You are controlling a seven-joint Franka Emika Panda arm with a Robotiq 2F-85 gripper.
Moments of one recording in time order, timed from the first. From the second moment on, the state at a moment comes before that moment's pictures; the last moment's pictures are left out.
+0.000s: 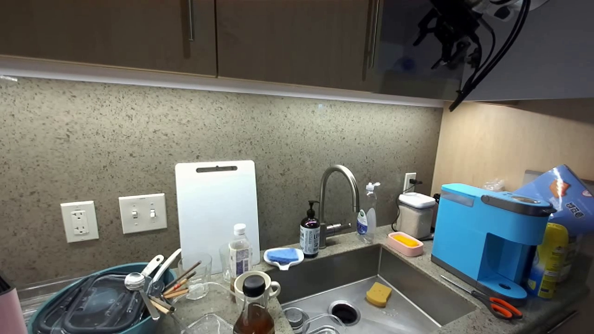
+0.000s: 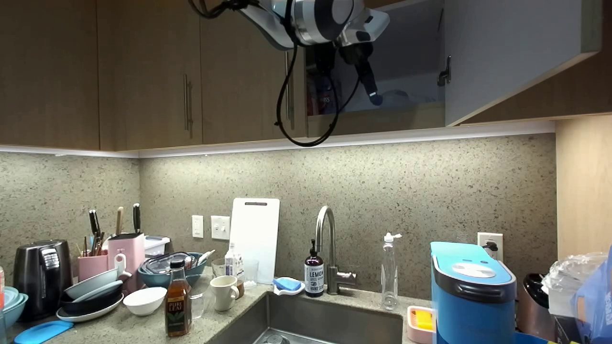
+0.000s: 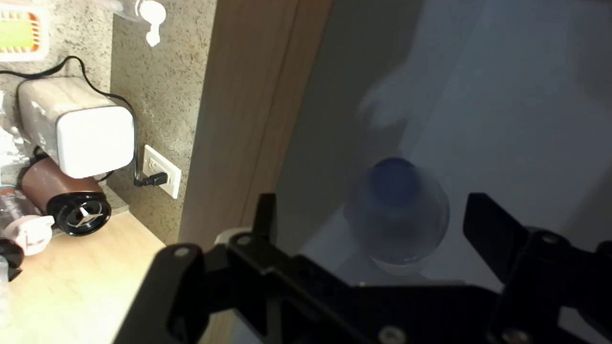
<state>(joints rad) -0.15 0.03 -0.12 -1.59 0.21 2.60 0.96</state>
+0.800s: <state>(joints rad) -0.15 0.09 -0.15 -1.54 0.19 2.65 0.97</state>
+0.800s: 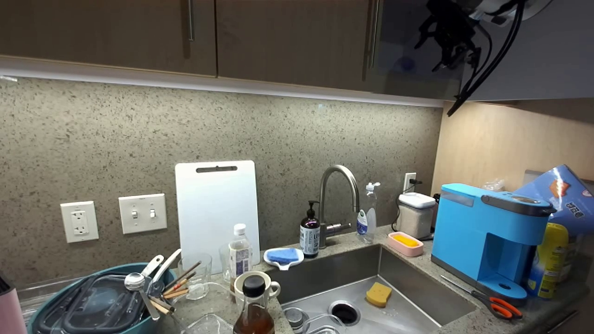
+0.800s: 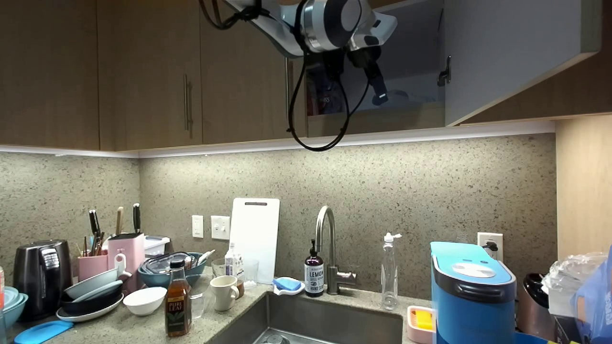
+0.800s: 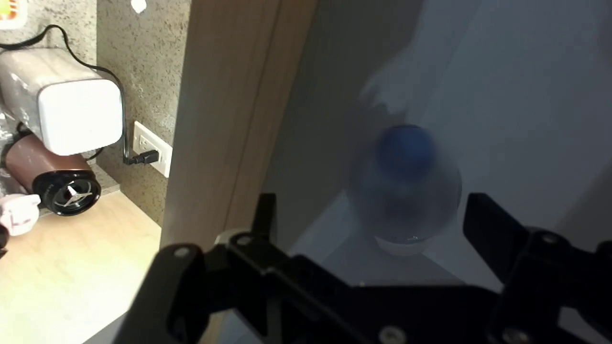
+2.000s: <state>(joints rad) -0.14 0.20 -0.15 -1.43 0.21 2.64 0.97</state>
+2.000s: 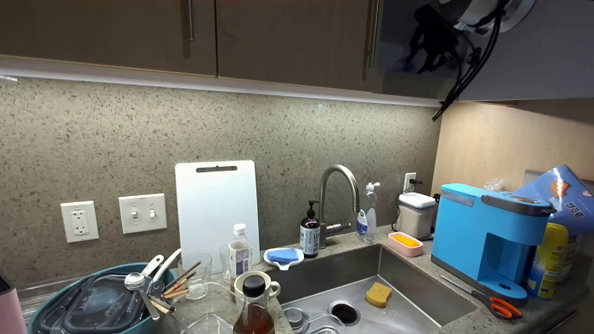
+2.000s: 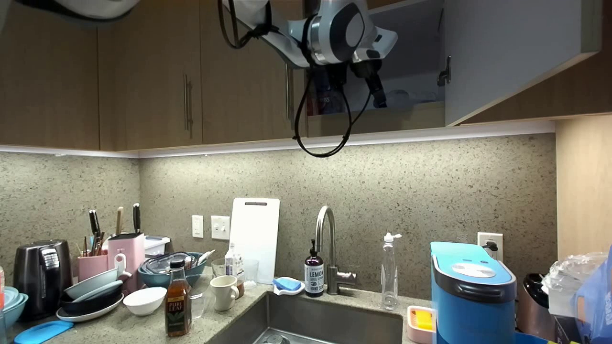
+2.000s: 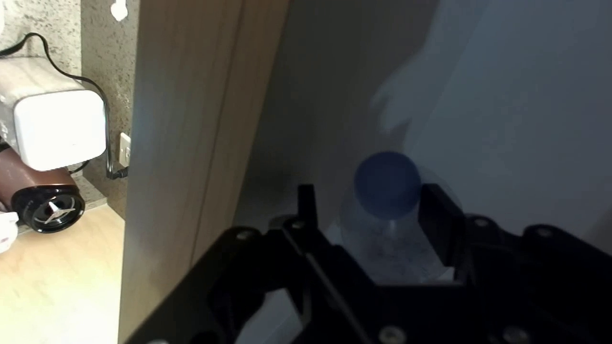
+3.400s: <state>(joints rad) -0.14 0.24 -0.14 -1.37 0.25 2.63 0.97</state>
